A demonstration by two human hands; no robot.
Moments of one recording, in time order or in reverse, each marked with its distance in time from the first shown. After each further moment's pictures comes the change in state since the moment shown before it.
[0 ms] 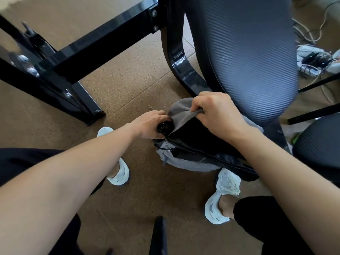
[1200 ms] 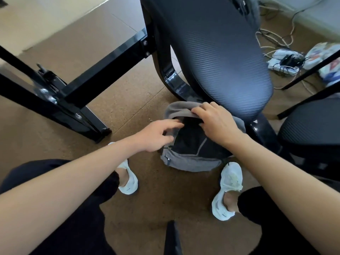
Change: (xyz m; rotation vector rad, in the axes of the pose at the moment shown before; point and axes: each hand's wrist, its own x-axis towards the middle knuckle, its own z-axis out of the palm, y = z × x) left_hand -0.075 0.119 -0.099 -0.550 -0.041 -0.170; right_hand -0.048 -0.004 -0.008 -0.355 -0.063 0.121
